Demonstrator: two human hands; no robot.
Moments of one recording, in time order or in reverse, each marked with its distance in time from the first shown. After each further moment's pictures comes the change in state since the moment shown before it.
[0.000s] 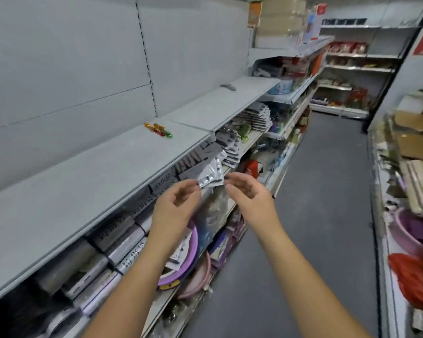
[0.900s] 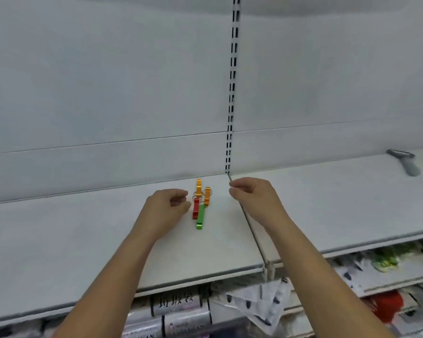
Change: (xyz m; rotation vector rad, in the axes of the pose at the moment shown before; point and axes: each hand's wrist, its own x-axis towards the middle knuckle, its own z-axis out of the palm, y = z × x) left_hand 0.339 -0.039 -0.022 0.562 0.650 -0.428; right_hand 0.481 0.044 0.130 -0.231 -0.812 -0.082
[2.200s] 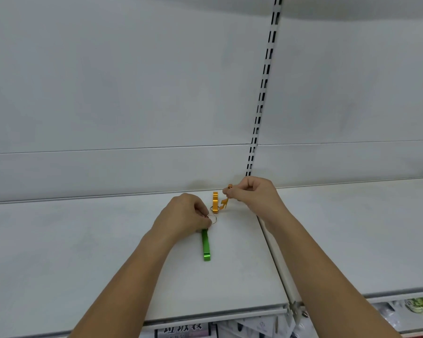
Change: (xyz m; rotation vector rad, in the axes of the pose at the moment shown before) left_hand 0.047 0.004 0.005 0.181 -0.146 -0.079; right_hand 0.067 -0.007 0.034 0.188 -0.142 -0.010
